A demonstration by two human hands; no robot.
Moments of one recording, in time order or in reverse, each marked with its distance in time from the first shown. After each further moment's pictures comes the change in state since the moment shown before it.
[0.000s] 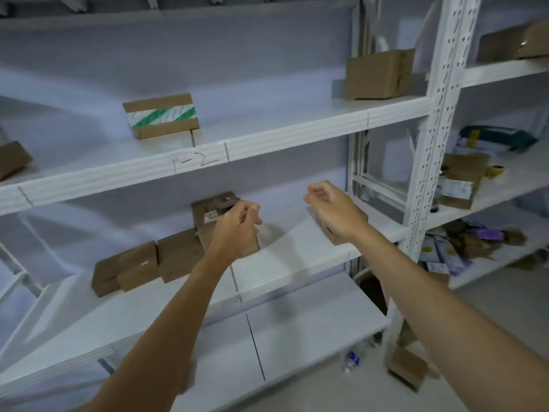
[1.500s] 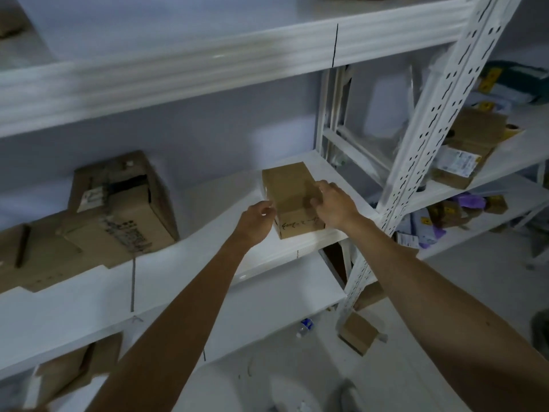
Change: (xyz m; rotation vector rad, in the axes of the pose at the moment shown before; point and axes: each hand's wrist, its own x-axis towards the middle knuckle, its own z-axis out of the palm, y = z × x) left_hand 0.186 -0.096 0.336 0.062 -0.406 -0.399; right_hand 0.210 0.297 -0.084 -0.573 -0.209 0.229
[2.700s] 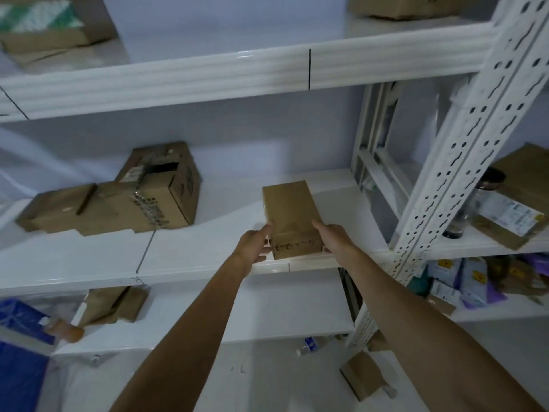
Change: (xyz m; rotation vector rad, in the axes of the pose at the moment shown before) left_hand -0.026 0.020 0.065 -0.571 0.242 -0.486; right_hand 0.040 0.069 0.019 0.638 -0.390 0.258
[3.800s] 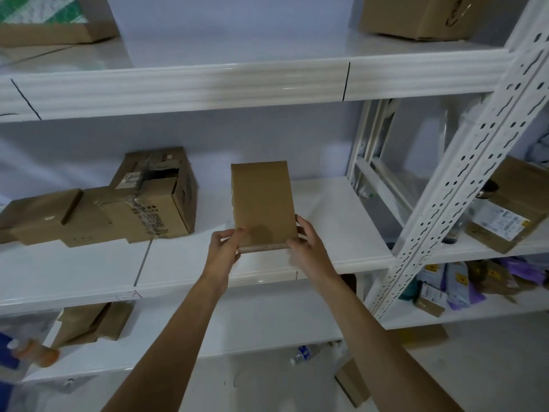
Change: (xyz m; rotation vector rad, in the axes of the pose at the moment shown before) left_hand -0.020 -0.012 -0.080 -0.349 0.097 0.198; right_hand -0.084 -0.034 0.080 0.172 0.028 -0.352
